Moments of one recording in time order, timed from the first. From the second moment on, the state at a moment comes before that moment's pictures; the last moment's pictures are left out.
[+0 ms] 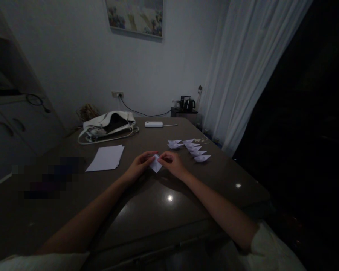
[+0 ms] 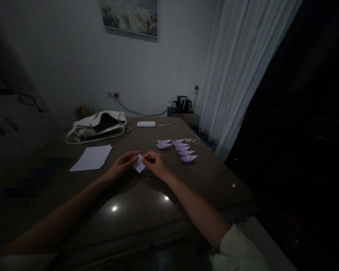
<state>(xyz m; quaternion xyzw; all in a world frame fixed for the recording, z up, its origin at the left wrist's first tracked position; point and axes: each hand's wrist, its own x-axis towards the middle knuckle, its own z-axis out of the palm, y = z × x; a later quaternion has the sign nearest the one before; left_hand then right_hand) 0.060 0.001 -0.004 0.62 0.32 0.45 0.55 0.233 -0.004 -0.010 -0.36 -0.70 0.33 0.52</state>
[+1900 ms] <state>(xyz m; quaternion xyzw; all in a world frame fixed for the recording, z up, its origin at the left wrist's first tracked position) 0.057 0.001 -0.001 0.65 0.38 0.40 0.52 0.238 0.003 -0.012 -0.40 -0.67 0.27 0.56</state>
